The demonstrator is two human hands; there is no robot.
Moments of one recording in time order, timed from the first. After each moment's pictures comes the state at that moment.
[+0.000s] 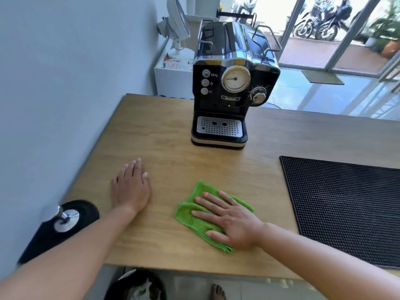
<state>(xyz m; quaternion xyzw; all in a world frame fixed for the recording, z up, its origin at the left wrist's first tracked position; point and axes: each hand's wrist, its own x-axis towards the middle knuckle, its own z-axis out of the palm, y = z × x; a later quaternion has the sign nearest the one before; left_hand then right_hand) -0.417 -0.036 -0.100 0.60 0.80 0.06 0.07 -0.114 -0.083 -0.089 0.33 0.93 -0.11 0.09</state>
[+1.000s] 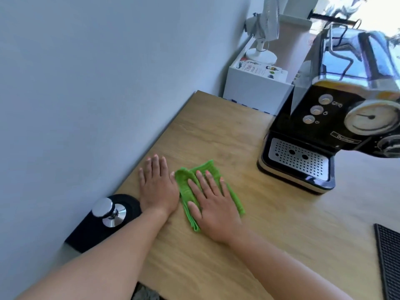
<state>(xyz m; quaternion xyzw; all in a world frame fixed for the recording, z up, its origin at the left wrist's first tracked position) -0.472 -0.015 -0.119 0.48 0.87 0.08 0.04 -0.304 0.005 -0.108 0.40 0.91 -0.11 0.02</state>
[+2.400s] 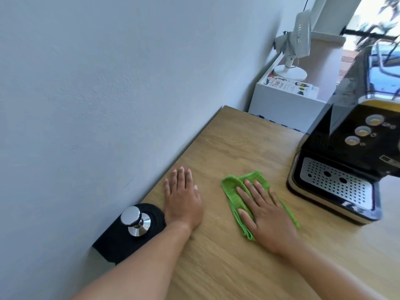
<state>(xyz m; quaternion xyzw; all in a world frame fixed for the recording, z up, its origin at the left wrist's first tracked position) -0.467 -0.014 -0.119 0.47 0.88 0.10 0.04 -0.249 0.058 -0.110 0.40 0.91 -0.08 0.02</state>
